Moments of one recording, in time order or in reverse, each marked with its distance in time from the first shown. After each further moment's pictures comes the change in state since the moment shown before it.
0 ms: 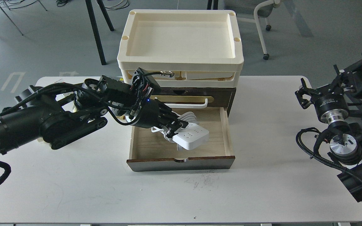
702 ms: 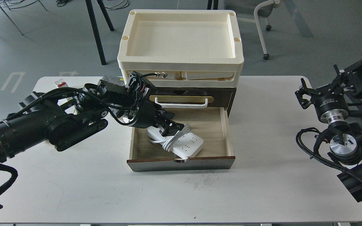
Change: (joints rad) left arm 0.041 -0.023 -0.031 0.060 -0.020 0.000 0.007; right arm 0.000 0.000 0.000 0.000 0.000 0.000 0.000
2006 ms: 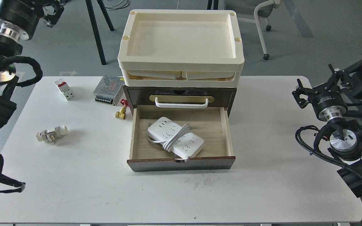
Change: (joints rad) left arm 0.120 0.092 -0.743 0.541 -1.892 0.000 0.210; right arm 0.034 0.000 0.000 -0.008 0.000 -0.041 -0.074
